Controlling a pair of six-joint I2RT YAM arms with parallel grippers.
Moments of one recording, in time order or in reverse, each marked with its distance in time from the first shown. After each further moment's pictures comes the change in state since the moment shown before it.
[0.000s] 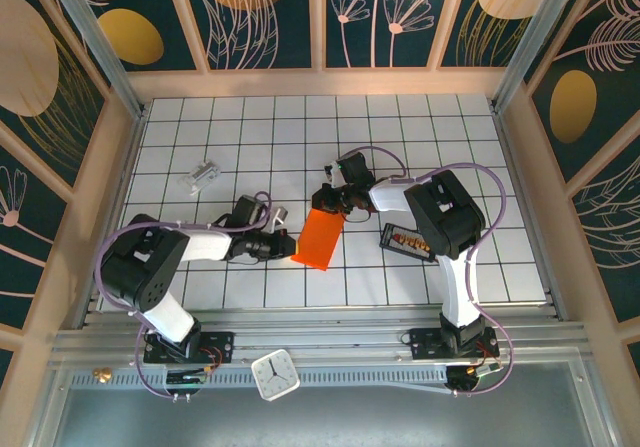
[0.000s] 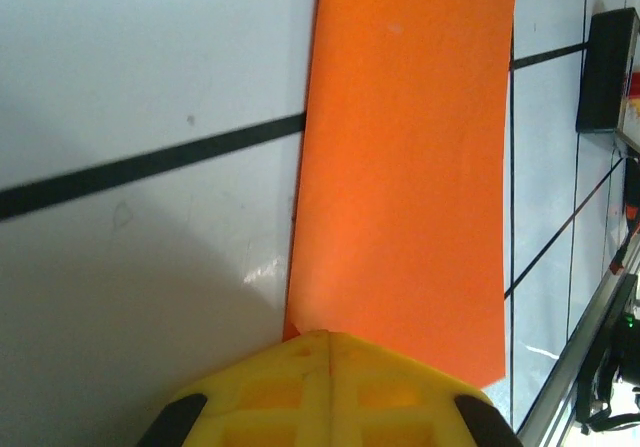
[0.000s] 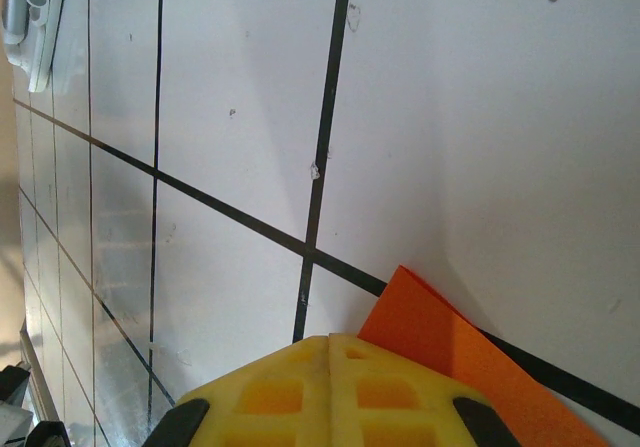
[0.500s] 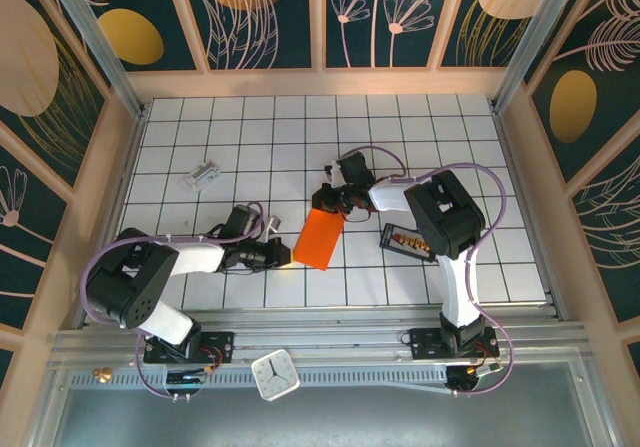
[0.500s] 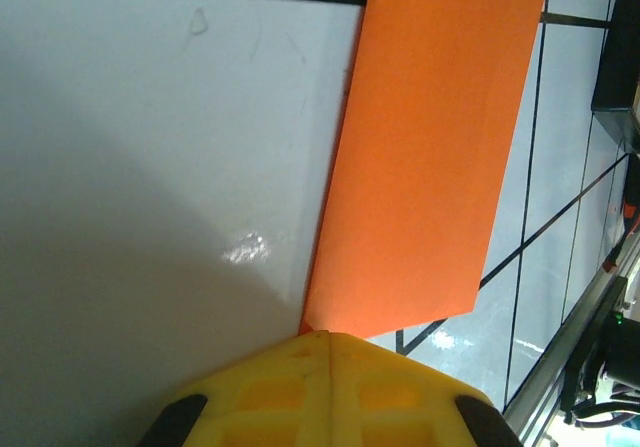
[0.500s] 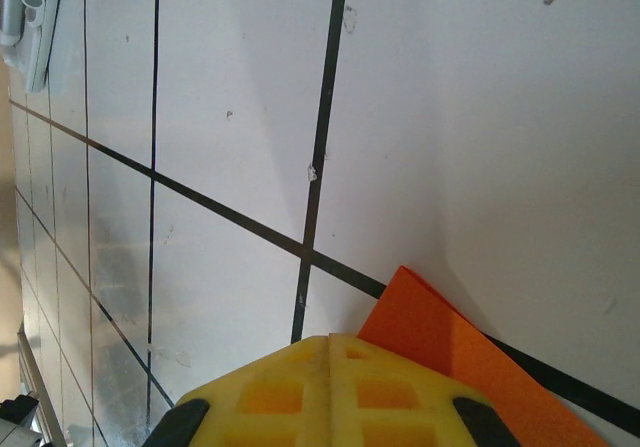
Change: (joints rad) left arm -0.013 -0.106 -0.103 -0.003 -0.024 -0.096; right arm 0.000 0.000 0.006 -0.011 0.005 0.000
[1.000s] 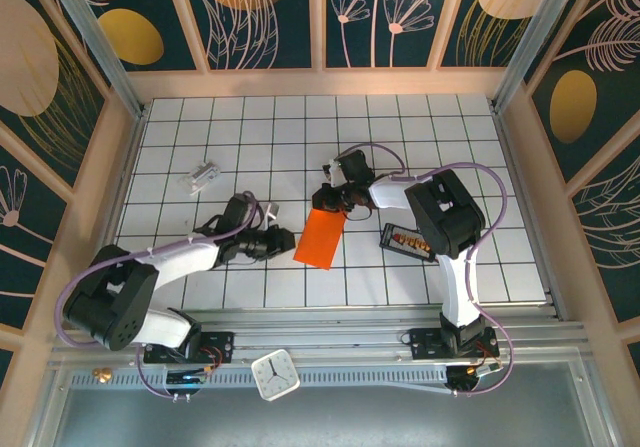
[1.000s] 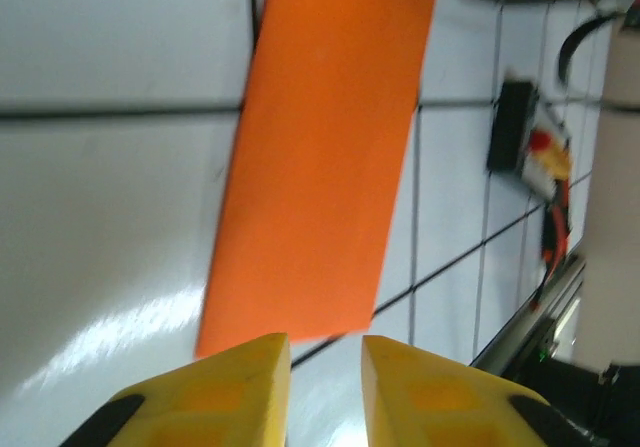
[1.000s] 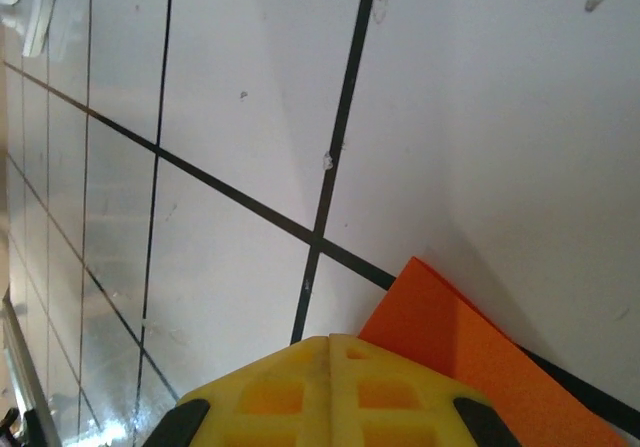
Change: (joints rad) left arm -0.009 -0.101 0.122 -0.089 -0.055 -0.113; right arm -0.013 -0.004 0.034 -0.063 -0.054 -0.099
